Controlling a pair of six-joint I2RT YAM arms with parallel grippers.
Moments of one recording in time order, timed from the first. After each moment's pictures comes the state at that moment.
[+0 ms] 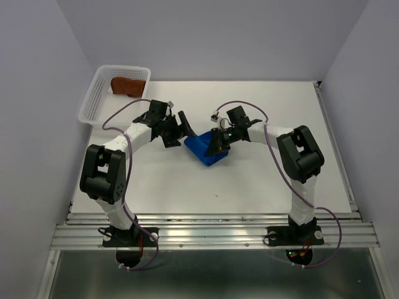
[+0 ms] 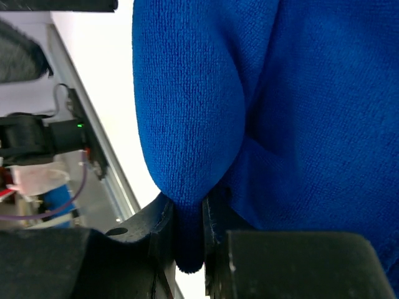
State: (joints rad) left arm -0.31 1.70 1.17 -0.36 0.38 -0.70; right arm 0.48 2.02 1.33 -0.26 -0.85 0.30
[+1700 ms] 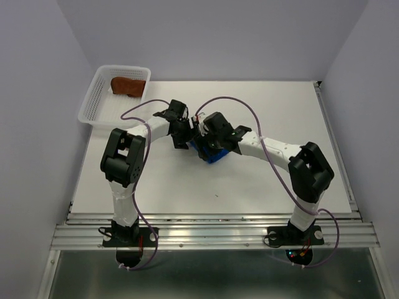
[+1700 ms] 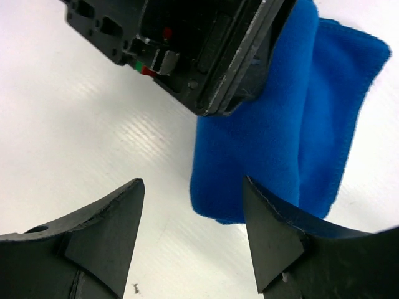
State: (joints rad) left arm -0.41 1.97 1.36 -0.44 0.28 -0.65; right arm 0.75 1.81 1.35 -0.39 -0.05 0.10
